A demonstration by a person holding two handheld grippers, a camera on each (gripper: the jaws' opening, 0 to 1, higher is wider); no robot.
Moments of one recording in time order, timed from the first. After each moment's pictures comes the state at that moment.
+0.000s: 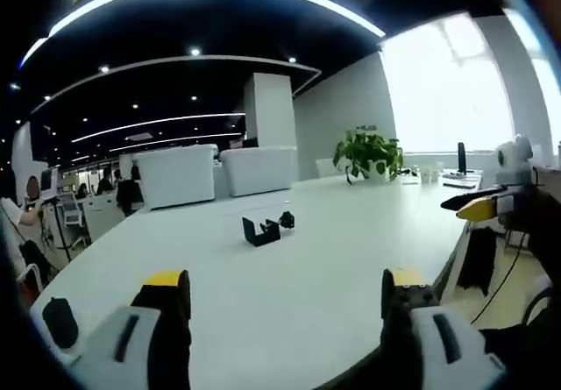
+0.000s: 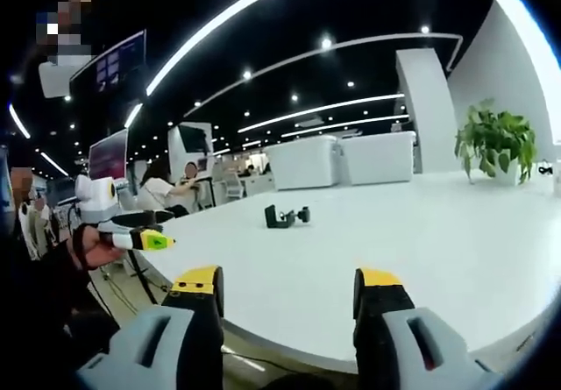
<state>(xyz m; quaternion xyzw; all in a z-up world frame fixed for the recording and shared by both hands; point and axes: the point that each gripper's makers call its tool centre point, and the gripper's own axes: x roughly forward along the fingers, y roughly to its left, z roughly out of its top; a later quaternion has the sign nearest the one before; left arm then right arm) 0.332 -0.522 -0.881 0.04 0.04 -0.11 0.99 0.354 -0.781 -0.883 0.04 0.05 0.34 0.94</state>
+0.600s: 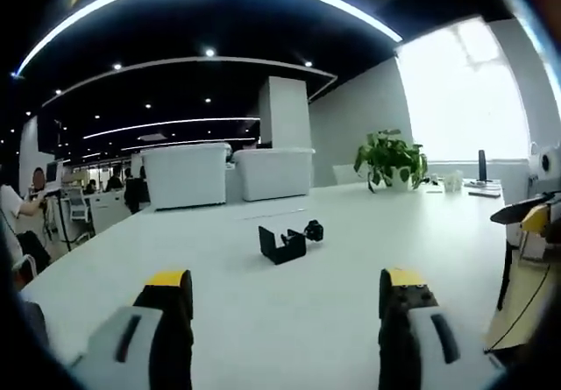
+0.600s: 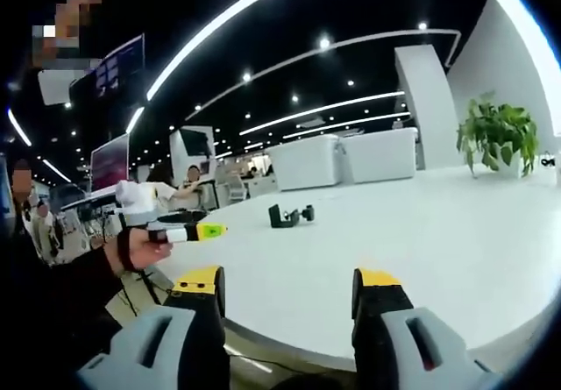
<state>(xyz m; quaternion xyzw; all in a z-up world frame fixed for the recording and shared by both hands) 0.419 -0.503 -0.893 0.02 0.03 -0.07 1.00 0.354 -0.774 -0.887 0.05 0.05 0.35 0.93</state>
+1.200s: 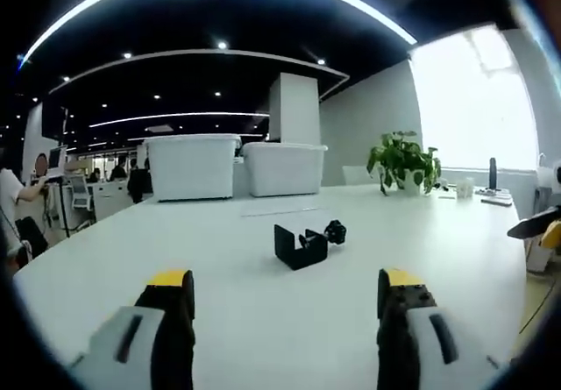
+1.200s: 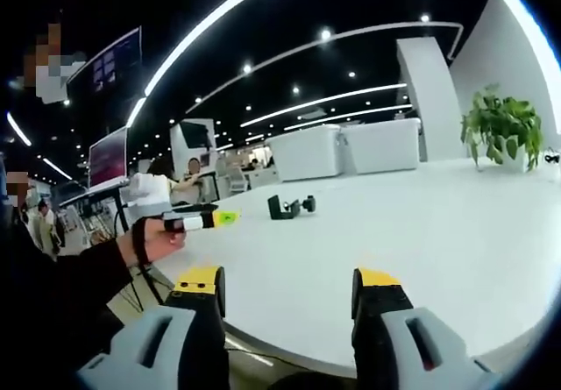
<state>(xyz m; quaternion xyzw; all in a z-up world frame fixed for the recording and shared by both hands) 0.451 -0.485 -0.898 0.00 0.03 -0.06 1.00 0.365 -0.763 -0.902 0.05 0.08 0.35 0.93</state>
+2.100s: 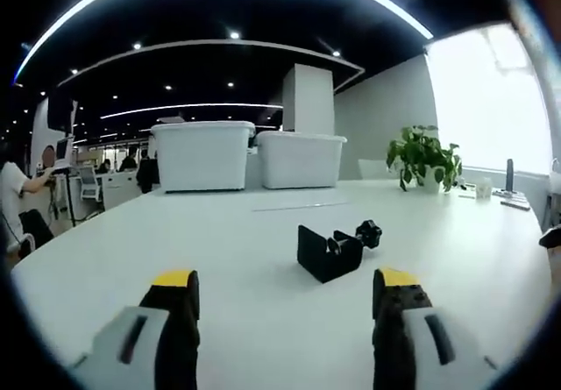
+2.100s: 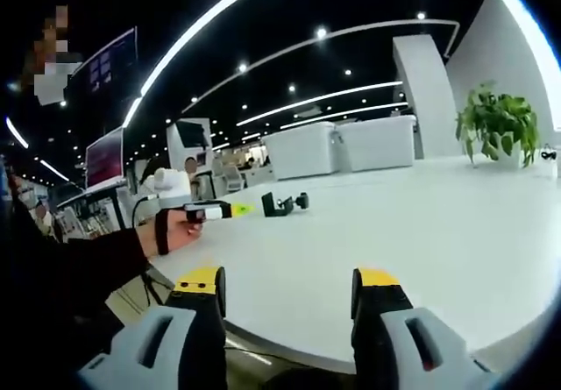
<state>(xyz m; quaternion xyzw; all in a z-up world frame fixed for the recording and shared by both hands) 0.503 -0.471 -0.912 -0.01 0.05 -0.03 1.00 0.365 -0.776 -0.903 0.05 0.08 0.34 0.93</state>
